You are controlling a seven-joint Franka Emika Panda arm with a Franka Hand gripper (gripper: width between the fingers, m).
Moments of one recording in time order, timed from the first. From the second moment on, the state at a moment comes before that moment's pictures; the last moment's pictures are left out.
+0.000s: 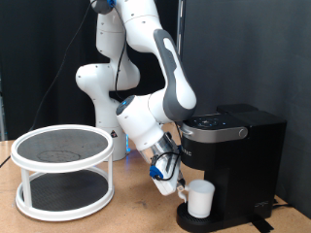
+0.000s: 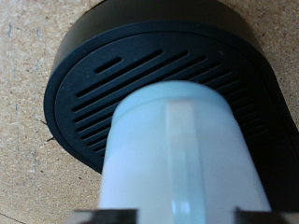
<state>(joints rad) 0.03 0.22 0.06 -2.45 1.36 2.65 1.80</state>
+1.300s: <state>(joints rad) -0.06 0.04 -0.01 -2.62 1.25 2.49 1.77</state>
